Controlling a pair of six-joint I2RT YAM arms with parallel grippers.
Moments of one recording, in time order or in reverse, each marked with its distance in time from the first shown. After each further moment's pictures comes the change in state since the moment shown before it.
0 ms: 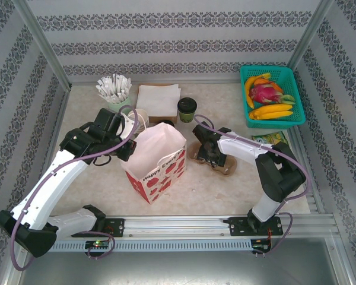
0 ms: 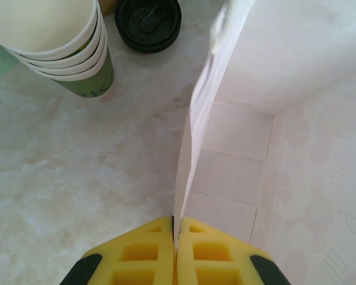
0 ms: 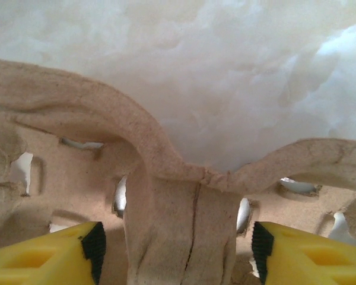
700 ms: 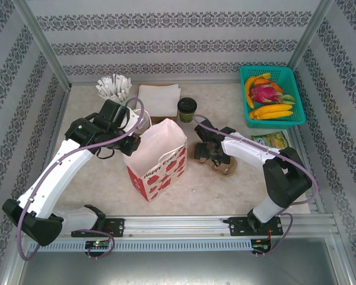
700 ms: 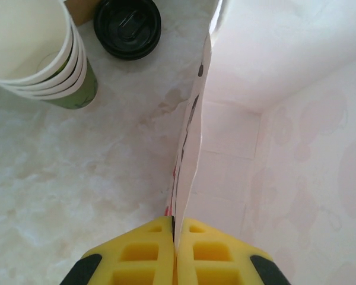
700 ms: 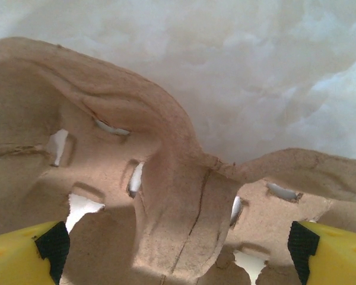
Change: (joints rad) left arm 0.000 0.094 0.111 -0.057 0.047 0.034; right arm 0.001 -0.067 0.001 -0.016 -0.003 -0.155
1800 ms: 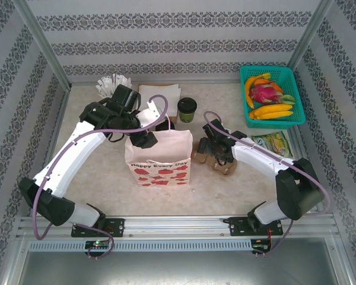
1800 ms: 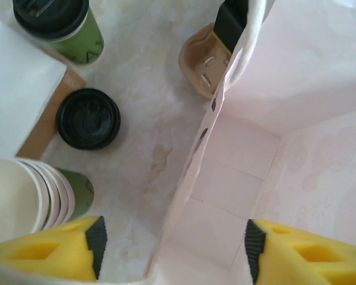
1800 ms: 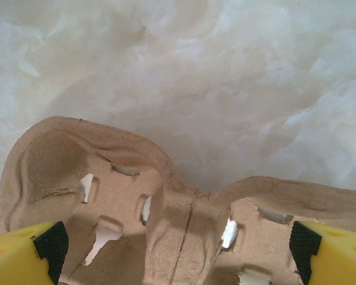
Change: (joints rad) left arm 0.000 0.207 0.181 0.053 0.171 0.530; right arm -0.038 -0.143 -0.095 0.139 0.023 0.043
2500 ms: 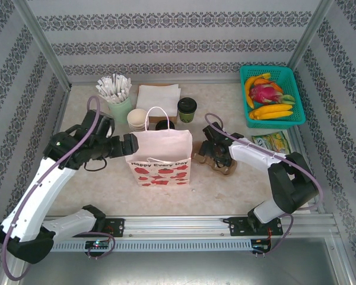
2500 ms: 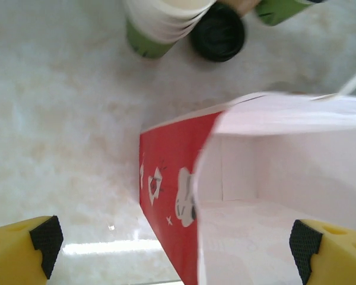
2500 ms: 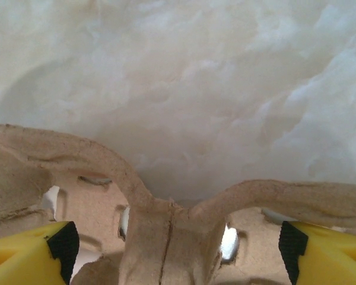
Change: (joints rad) left arm 0.000 -0.363 -0.171 -0.141 -0.317 -1.097; right arm -0.019 0.065 -0.043 0.048 -0.028 0.092
